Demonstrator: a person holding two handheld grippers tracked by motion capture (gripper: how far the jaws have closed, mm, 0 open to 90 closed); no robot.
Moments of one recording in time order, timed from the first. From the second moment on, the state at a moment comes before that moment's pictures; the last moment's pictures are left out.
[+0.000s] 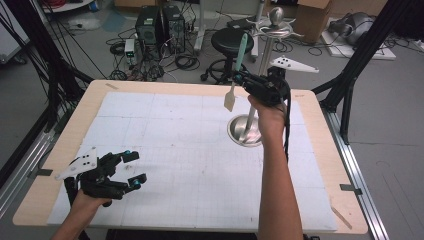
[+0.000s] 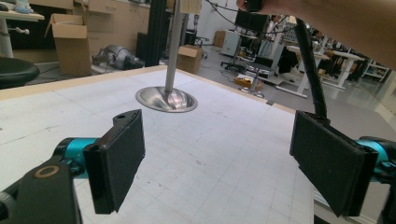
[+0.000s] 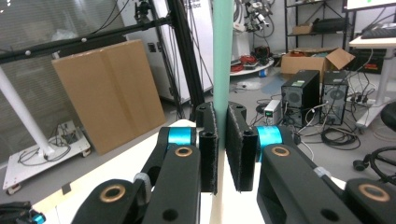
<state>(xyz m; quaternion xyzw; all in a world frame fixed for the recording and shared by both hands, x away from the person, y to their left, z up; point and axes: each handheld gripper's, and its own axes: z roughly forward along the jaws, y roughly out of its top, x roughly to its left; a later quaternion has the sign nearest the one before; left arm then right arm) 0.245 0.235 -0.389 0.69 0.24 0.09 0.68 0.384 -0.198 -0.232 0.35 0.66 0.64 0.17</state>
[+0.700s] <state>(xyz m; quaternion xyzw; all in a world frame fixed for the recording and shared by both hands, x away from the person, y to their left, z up) 0.245 0.235 -0.388 0.69 0.24 0.09 0.68 0.386 -0.205 -0.232 0.37 0.65 0.64 0.18</state>
